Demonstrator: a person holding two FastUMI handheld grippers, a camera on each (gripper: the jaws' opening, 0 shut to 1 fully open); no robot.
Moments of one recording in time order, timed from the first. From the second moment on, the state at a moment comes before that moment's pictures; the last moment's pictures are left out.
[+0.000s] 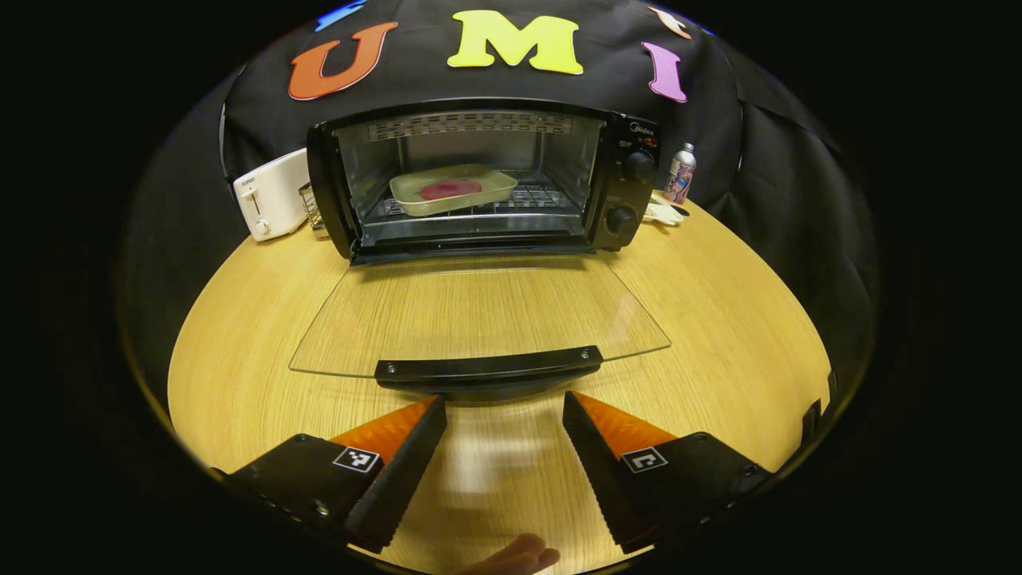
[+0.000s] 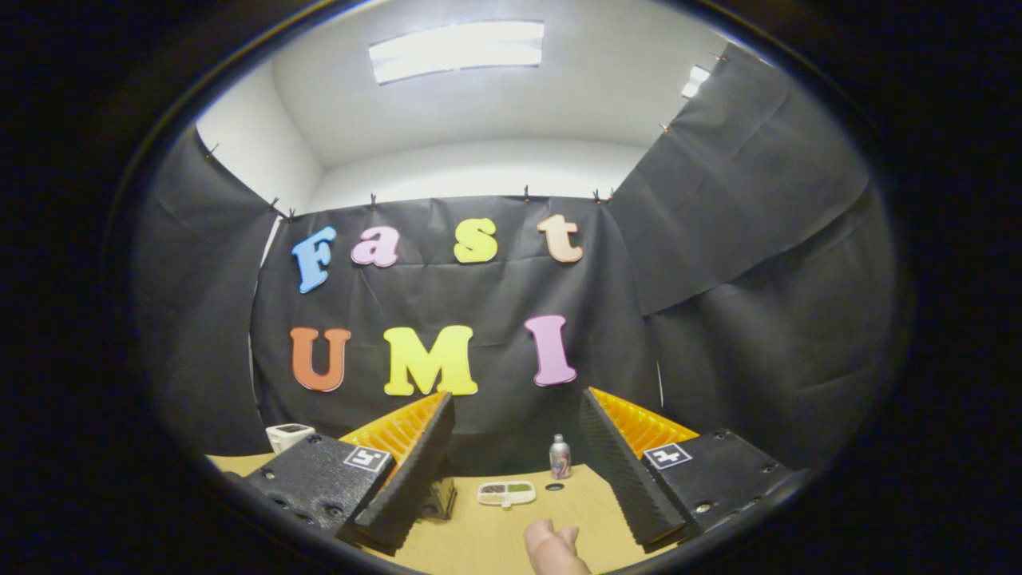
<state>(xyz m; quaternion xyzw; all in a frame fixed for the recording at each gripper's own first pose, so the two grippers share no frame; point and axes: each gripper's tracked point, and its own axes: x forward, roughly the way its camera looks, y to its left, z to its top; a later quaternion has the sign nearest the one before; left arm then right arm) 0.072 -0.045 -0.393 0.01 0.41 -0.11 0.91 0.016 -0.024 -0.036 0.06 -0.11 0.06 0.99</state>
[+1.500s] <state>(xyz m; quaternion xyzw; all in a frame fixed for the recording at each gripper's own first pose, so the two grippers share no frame) 0.116 -0.035 -0.313 0.04 0.32 -0.06 0.94 -0.048 -0.058 -0.019 0.06 -0.11 0.05 0.99</state>
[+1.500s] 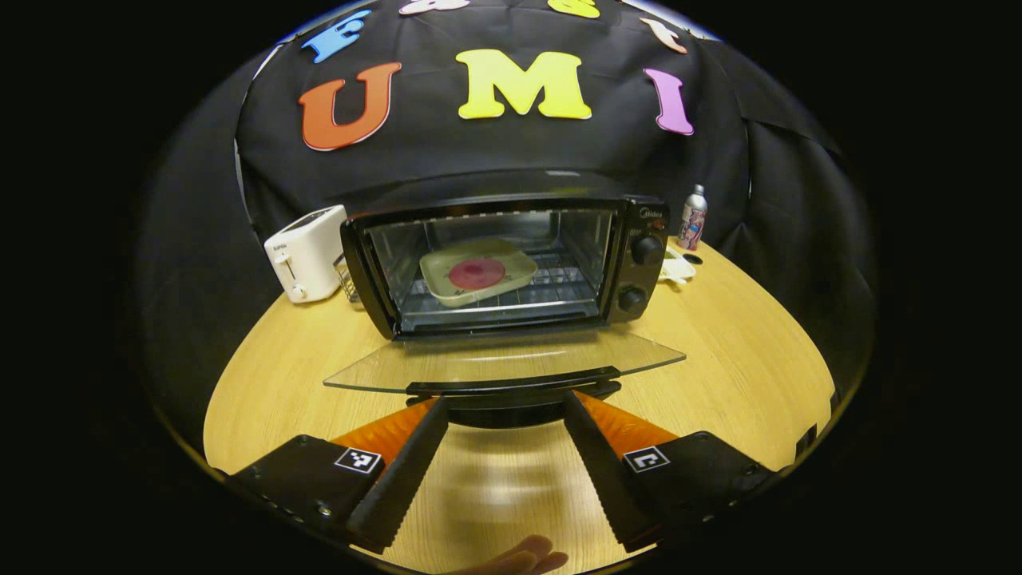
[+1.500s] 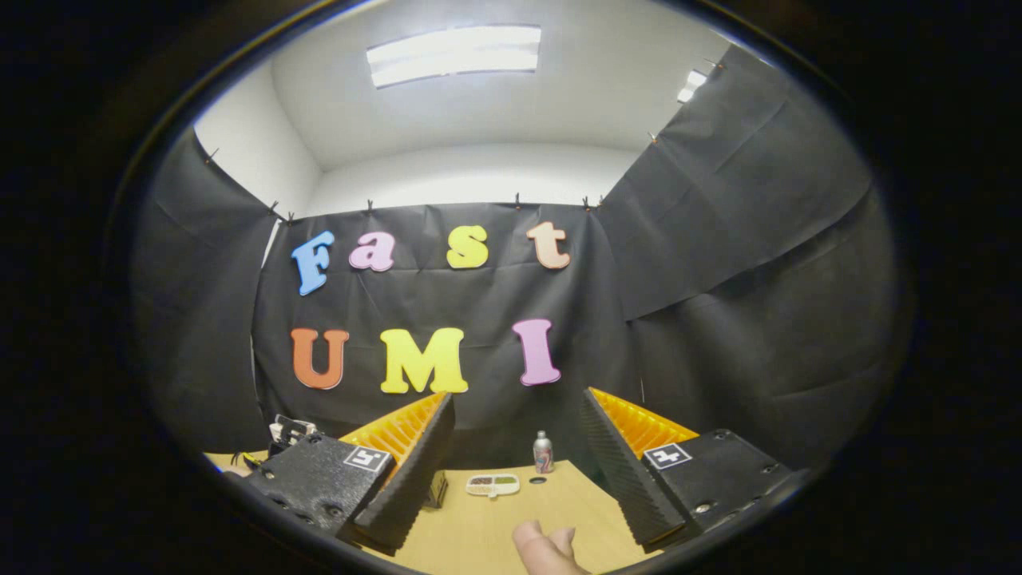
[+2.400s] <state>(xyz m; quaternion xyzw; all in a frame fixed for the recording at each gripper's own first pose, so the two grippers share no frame) 0.191 -0.030 -0.277 -0.03 0.20 -0.05 0.98 -0.042 -0.071 -0.038 0.06 -0.08 0.04 0.99</state>
